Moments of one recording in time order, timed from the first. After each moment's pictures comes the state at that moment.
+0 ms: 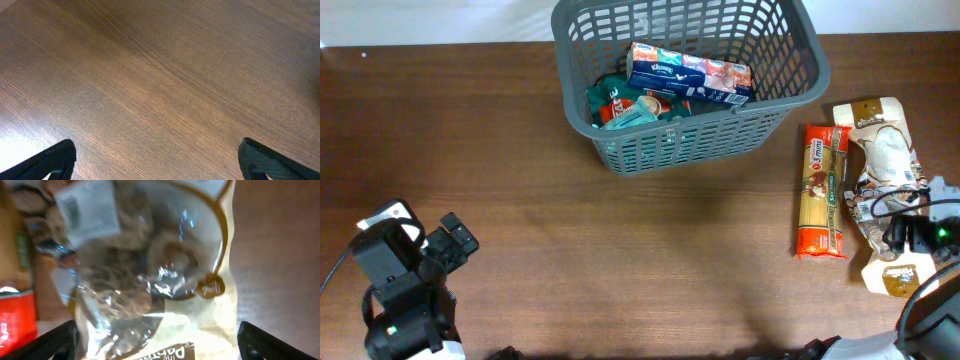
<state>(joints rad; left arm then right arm) 0.50 0.79 0.78 -0.78 -0.04 -0.12 -0.87 1.72 1.14 -0.86 -0.14 -0.69</state>
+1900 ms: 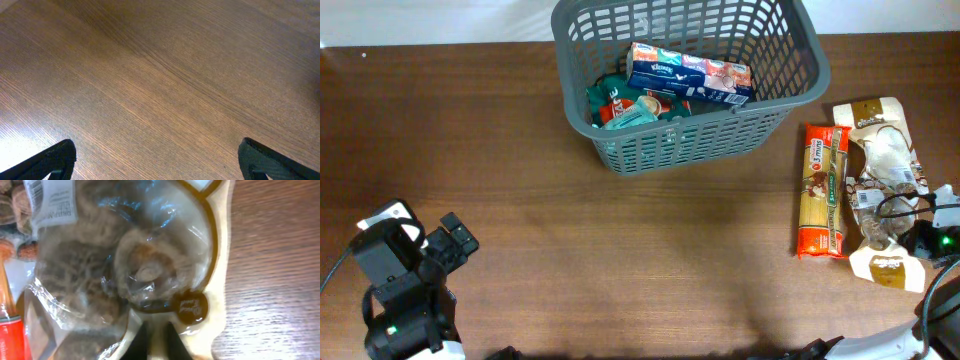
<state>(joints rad) 0.50 0.79 0.78 -0.78 -0.04 -0.12 -0.94 1.83 1.13 -0.78 -0.32 -0.69</state>
